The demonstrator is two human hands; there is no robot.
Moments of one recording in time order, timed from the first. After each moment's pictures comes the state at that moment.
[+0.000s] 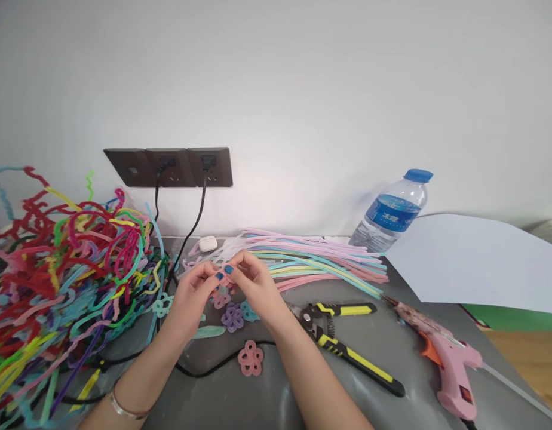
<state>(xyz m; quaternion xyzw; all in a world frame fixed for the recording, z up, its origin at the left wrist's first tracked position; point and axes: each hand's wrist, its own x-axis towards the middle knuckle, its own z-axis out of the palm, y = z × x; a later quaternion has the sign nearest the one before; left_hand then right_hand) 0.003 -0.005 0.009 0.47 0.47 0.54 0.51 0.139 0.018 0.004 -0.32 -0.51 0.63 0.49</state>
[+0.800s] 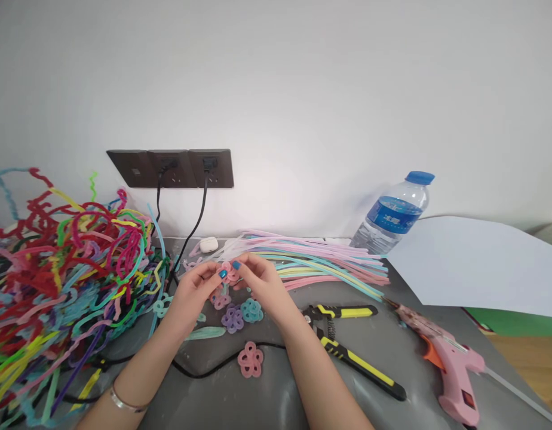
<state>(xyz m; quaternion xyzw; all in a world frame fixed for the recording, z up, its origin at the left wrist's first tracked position) -0.006 0.001 0.003 0.51 0.51 0.49 0.49 0.151 0.025 0.003 -0.34 -0.52 0.64 0.46</state>
